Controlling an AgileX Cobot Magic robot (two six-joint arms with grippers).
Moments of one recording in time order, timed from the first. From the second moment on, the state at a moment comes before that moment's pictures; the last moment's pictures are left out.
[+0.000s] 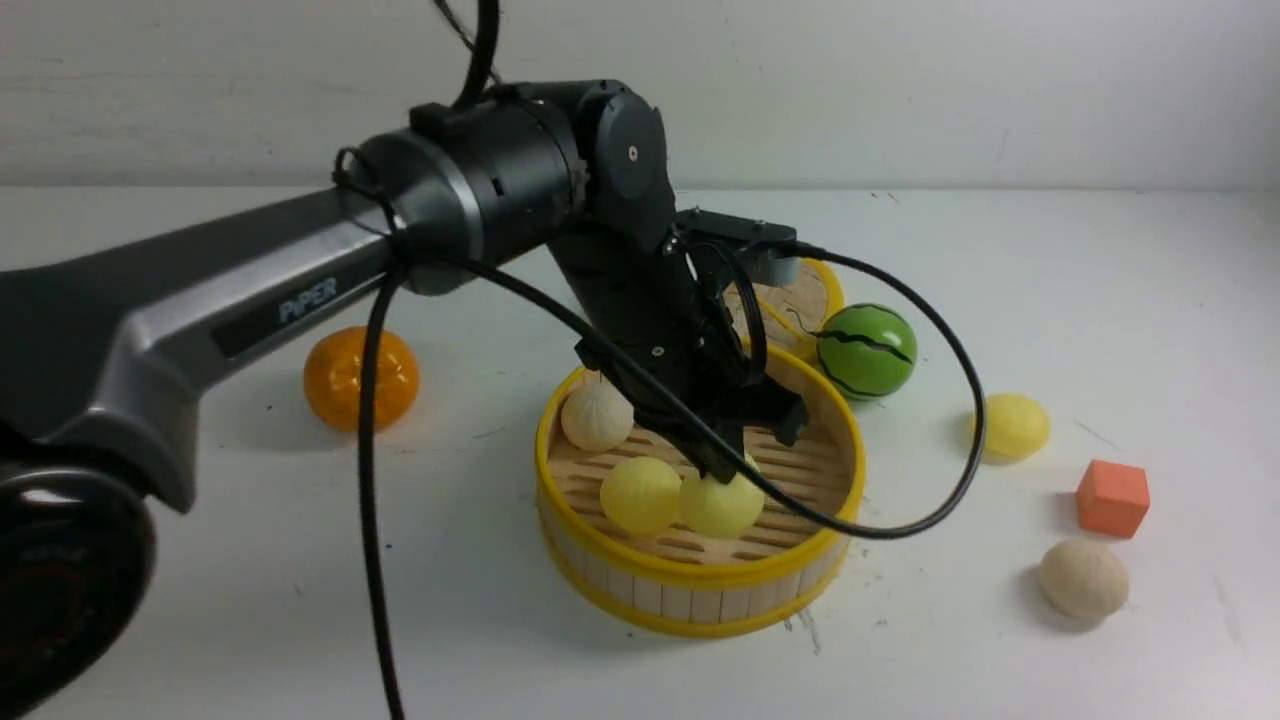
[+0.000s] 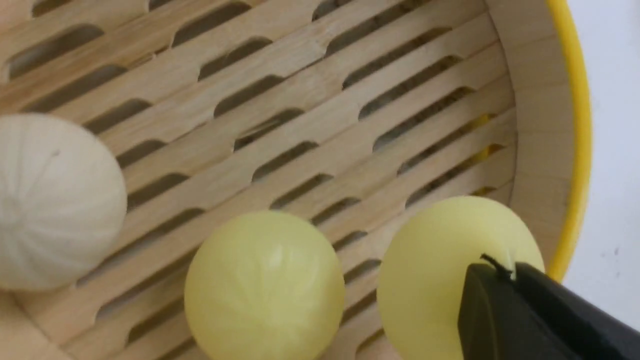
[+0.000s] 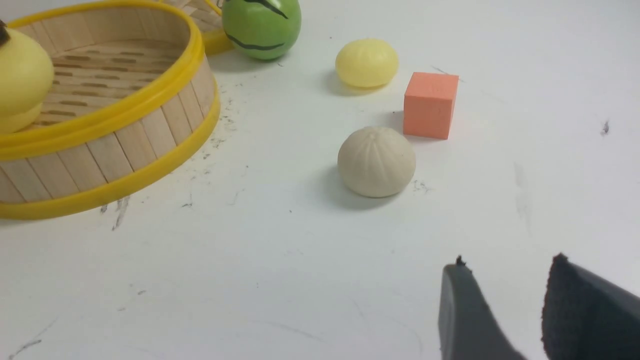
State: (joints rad) right arm 0.10 -0.01 0.02 -0.04 0.39 0.13; left arm -0.60 2.09 -1.87 -0.28 1.07 0.16
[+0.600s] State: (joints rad) right arm 0.10 -0.01 0.02 -0.04 0.39 0.13; left arm -0.64 2.20 -2.03 -0.22 1.16 0.07
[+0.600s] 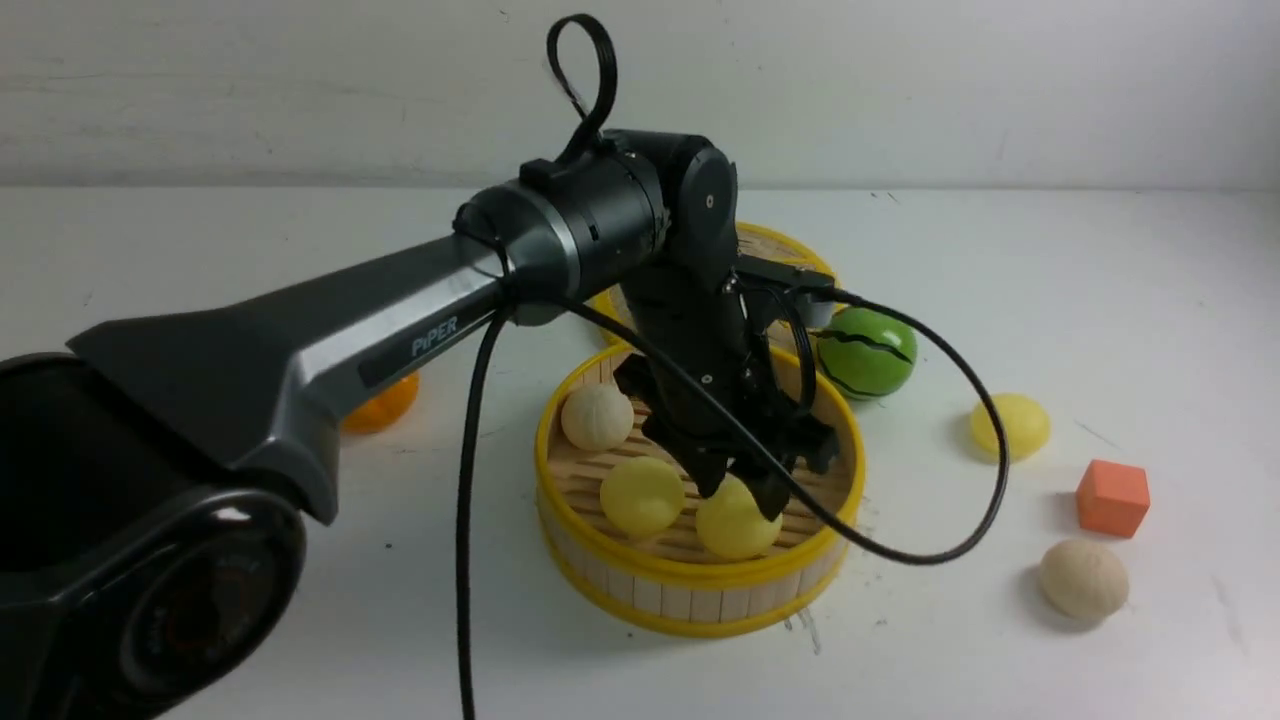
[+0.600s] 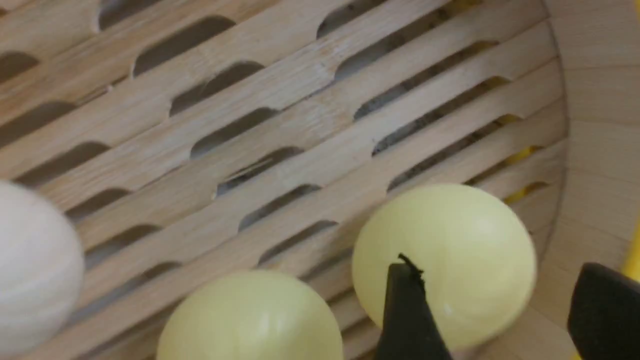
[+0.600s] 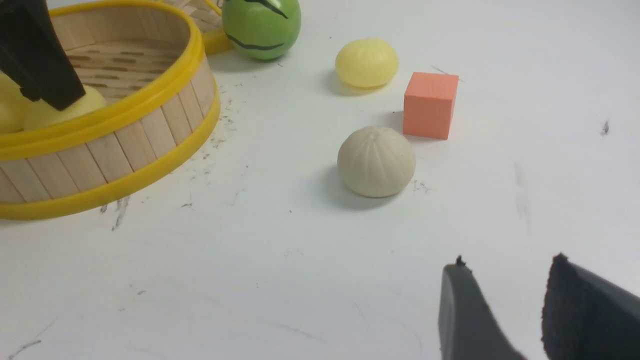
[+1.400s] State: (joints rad) right arm 0.10 -0.01 0.02 -0.04 0.39 0.13; left arm -0.67 0.84 -0.85 -0.09 0.59 -0.15
